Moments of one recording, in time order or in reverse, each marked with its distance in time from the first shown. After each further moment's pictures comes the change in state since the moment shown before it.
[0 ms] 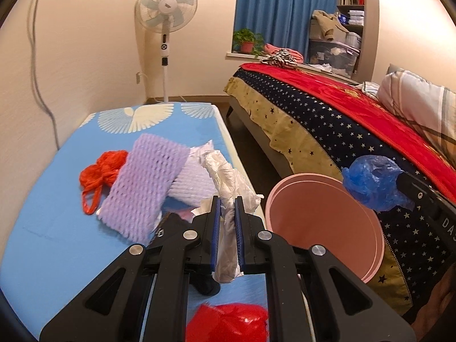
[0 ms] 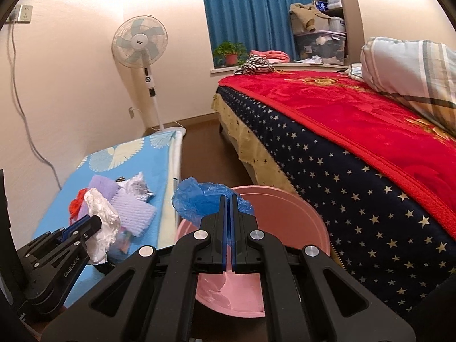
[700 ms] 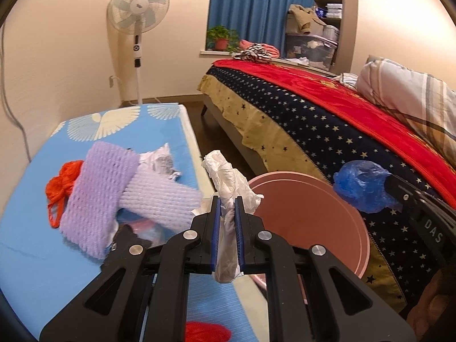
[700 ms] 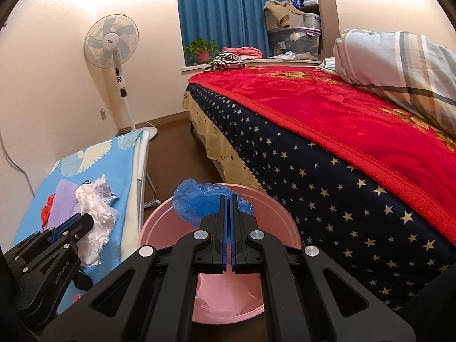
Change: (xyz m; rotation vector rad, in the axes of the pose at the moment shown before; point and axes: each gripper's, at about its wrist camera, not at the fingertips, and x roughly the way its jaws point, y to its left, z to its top) left arm 0.022 -0.036 0.003 0.061 0.008 -0.104; right arm 0.013 -0.027 -0.001 0.039 0.011 -0.136
